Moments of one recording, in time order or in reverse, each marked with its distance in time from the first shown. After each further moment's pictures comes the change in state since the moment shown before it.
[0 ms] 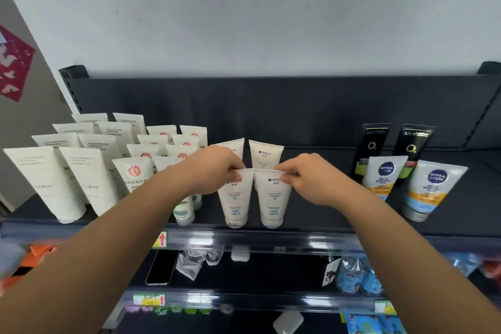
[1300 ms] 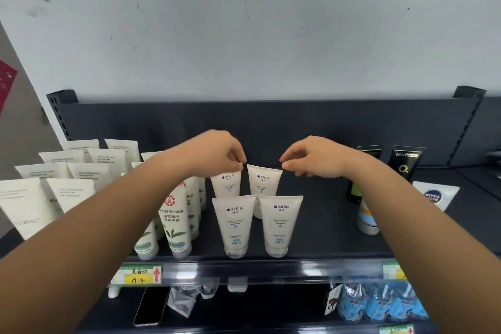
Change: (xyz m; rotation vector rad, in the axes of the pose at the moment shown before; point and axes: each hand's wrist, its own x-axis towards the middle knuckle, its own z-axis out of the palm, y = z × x) left_hand 0.033 -0.011 -0.056 -0.020 0.047 0.071; right_hand 0.043 0.005 -0.065 0.068 -0.058 0.100
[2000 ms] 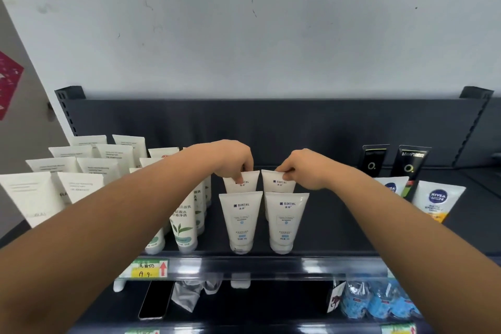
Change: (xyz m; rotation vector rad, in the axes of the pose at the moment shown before) left_hand 0.045 -0.010 0.024 0.349 -0.258 0.089; right_hand 0.029 0.001 0.036 -0.285 -0.030 -0.043
